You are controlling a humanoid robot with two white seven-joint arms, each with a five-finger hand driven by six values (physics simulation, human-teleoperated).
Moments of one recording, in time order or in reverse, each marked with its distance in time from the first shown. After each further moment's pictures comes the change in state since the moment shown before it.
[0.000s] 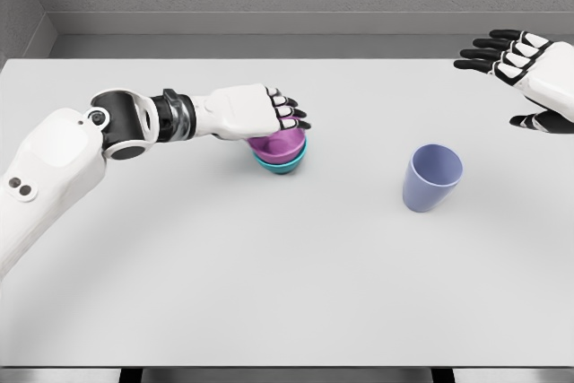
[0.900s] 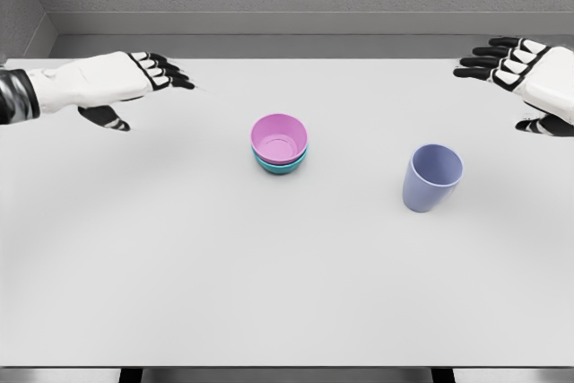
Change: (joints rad) left arm 0.005 0.426 0.032 -0.002 0.575 0.000 0.003; right arm -0.015 -0.002 -0.019 -0.012 0.003 0.024 0.160
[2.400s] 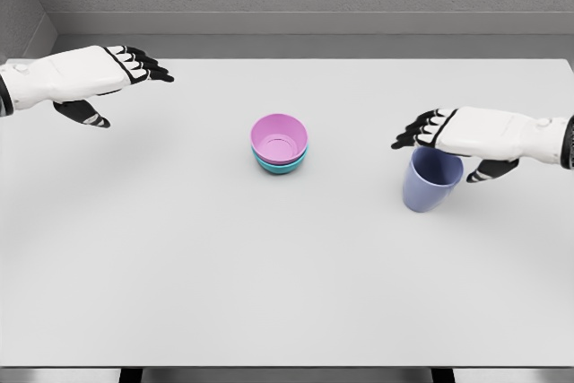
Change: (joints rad) left arm 0.005 0.045 0.013 -0.002 0.032 0.000 -0.001; right arm -0.319 0.089 0.444 0.072 -0.095 0.068 0.318
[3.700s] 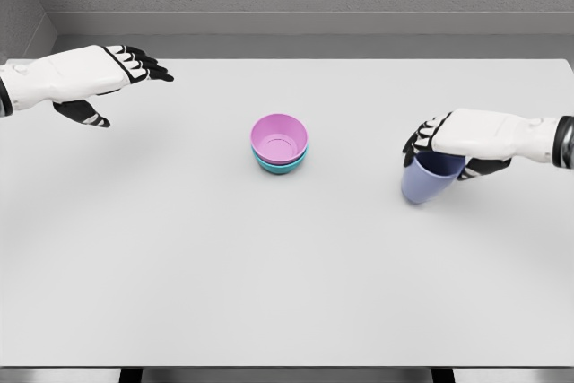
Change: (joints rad) left arm 0.015 -0.002 0.018 -0.004 -0.004 0.000 0.000; right arm -0.043 0.016 0.045 0.035 0.010 -0.012 -0.008
